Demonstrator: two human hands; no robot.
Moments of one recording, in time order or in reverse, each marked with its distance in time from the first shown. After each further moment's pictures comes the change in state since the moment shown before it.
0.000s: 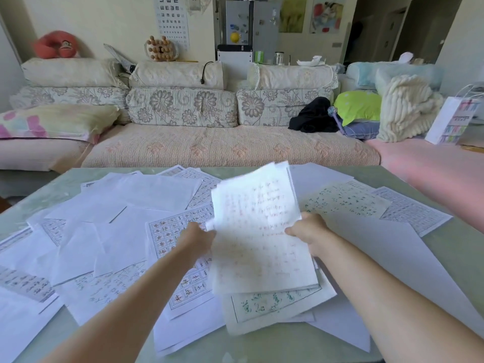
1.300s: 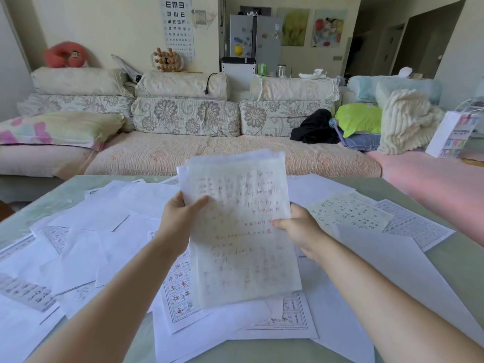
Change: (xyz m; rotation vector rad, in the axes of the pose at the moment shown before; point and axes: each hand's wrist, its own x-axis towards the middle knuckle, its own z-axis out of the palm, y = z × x) left_hand -0.010 0.028 -0.058 -0.960 -0.027 0.356; right_hand -0.018 -0.035 0.009 0.136 -0.216 -0.348
